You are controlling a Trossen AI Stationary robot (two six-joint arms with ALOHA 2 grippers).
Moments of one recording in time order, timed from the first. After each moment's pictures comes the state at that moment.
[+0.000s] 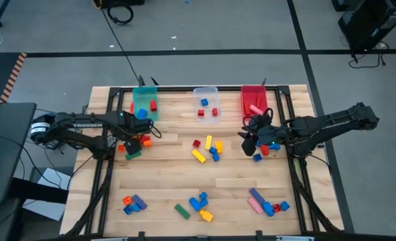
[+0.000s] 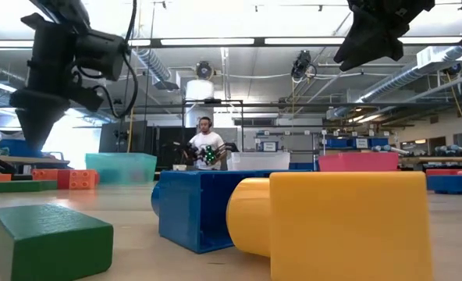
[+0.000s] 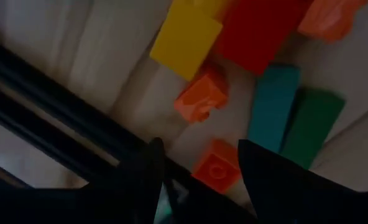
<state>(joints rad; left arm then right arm) 0.24 1.15 0.70 -1.24 -0.20 -0.33 0.19 1.02 0.87 -0.67 0.53 0.68</state>
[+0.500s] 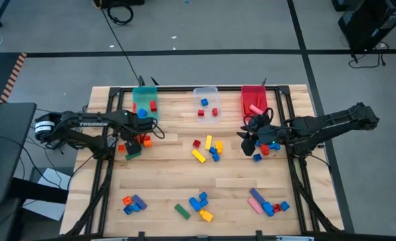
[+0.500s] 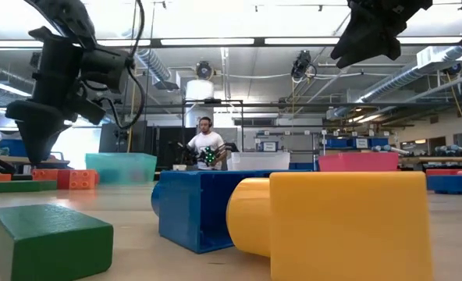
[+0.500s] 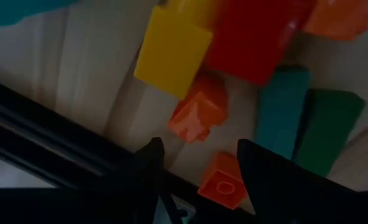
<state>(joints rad) 0.30 1.23 0.67 -1.15 -0.18 -0.19 0.19 1.02 0.87 -0.63 0.53 0.68</state>
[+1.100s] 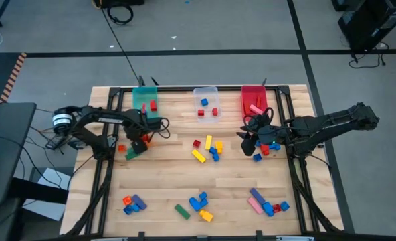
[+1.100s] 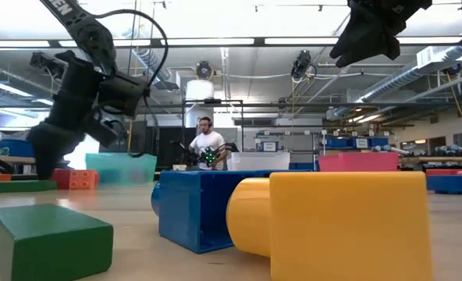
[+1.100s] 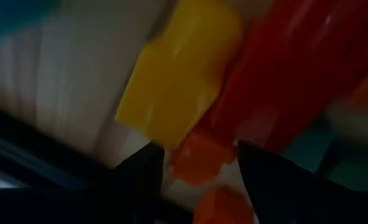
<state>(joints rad) 0.34 1.47 0.70 -1.04 -0.18 -0.22 0.19 1.02 0.87 -0.62 0.53 0.67</state>
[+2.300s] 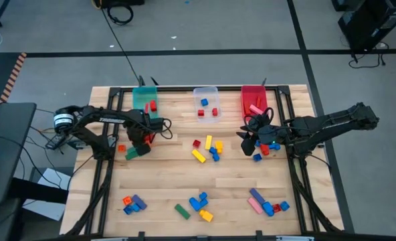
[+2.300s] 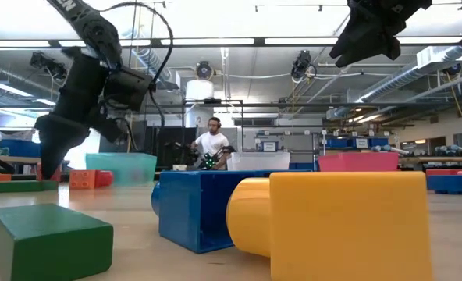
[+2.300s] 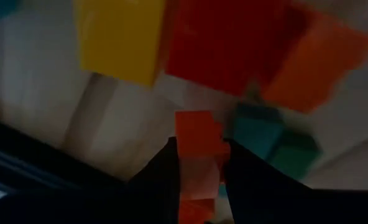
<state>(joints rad) 0.30 1.47 0.77 -1.11 -0.09 -0.28 0.19 1.02 0.87 -0.62 0.53 0.69</state>
